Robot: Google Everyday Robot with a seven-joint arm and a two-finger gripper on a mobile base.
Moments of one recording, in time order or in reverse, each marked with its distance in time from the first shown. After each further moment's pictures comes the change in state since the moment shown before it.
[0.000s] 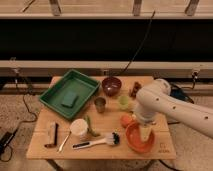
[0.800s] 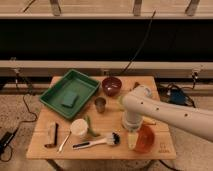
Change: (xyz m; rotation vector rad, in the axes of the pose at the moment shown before) arm -0.055 0.021 0.035 -0.112 -0.054 -0.001
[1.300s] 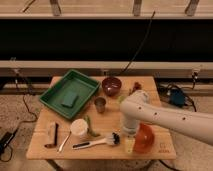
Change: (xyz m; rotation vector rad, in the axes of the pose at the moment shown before) arm -0.016 0.011 0.020 -0.016 -0.043 0.017
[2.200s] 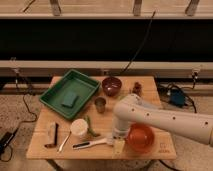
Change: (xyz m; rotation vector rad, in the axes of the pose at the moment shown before) arm -0.050 -0.009 0.023 0.001 -0.103 -0.040
